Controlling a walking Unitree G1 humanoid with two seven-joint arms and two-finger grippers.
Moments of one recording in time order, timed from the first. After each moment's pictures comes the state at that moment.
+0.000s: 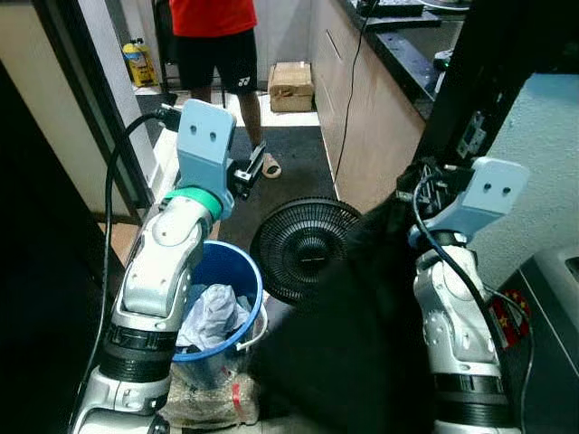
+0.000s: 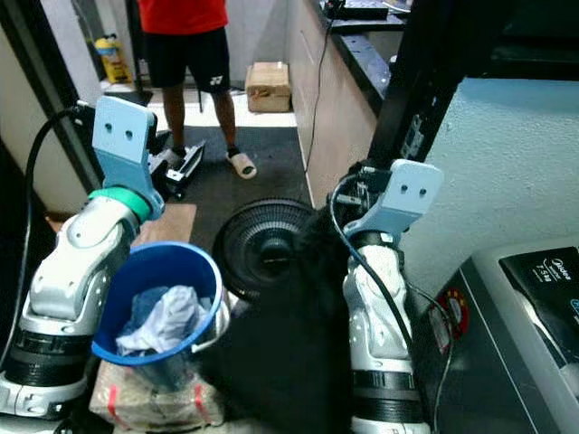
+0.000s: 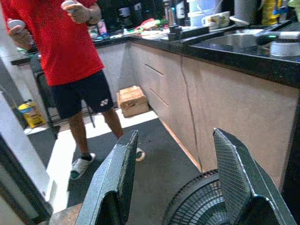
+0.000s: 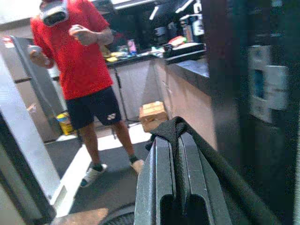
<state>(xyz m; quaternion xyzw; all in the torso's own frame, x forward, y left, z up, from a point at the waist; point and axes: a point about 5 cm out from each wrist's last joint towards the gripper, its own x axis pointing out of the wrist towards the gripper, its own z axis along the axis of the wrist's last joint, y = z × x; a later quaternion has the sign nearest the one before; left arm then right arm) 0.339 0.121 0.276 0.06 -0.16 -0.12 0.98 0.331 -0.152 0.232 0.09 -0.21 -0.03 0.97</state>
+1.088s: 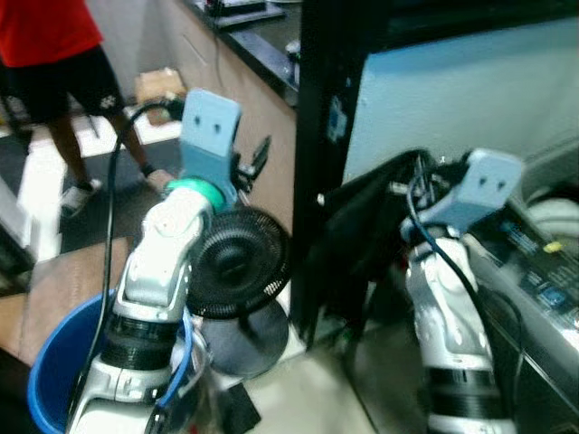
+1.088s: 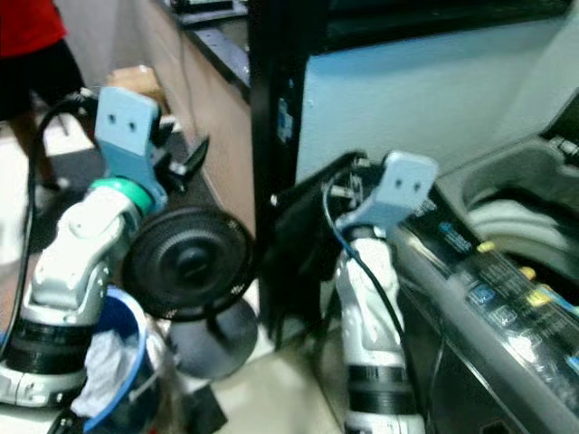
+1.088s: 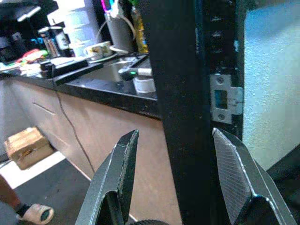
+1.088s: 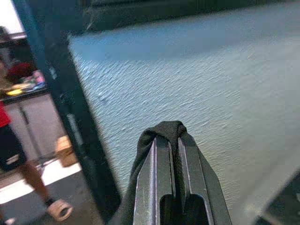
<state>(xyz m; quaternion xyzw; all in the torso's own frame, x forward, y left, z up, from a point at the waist) 0.343 0.115 0.286 0.07 -0.17 -0.14 0.97 0.331 -0.148 0.238 0.10 -0.23 -0.03 0.97</state>
